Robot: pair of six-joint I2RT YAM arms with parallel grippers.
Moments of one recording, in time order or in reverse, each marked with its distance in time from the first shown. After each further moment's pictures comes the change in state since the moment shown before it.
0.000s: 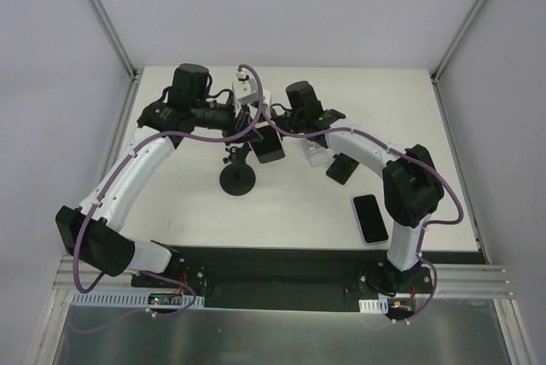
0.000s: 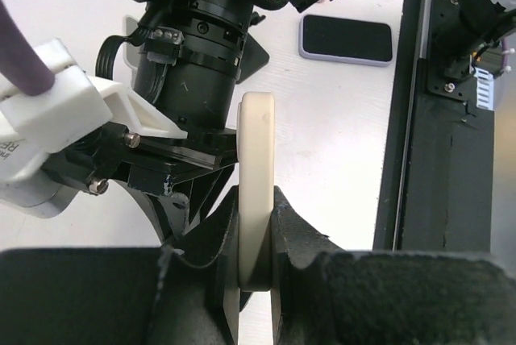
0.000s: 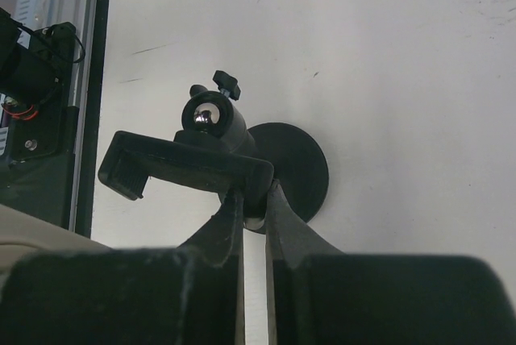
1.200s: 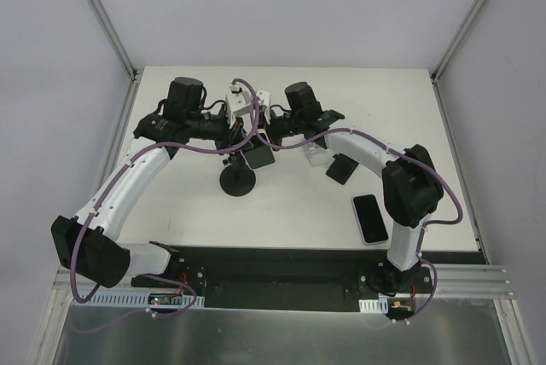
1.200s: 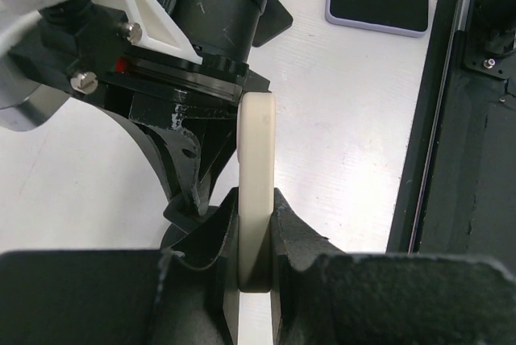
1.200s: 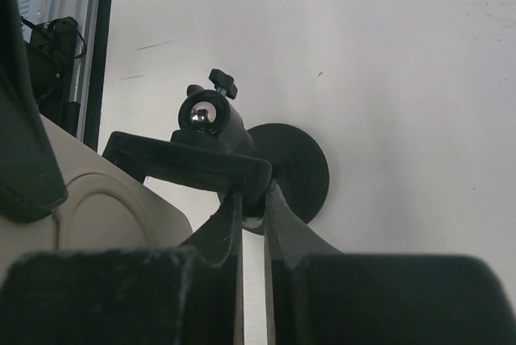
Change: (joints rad) left arm 0.040 -0.046 -0.111 -0.031 -0.070 0.083; right arm 0.002 0.000 -0.002 -0.004 -0.009 -0.014
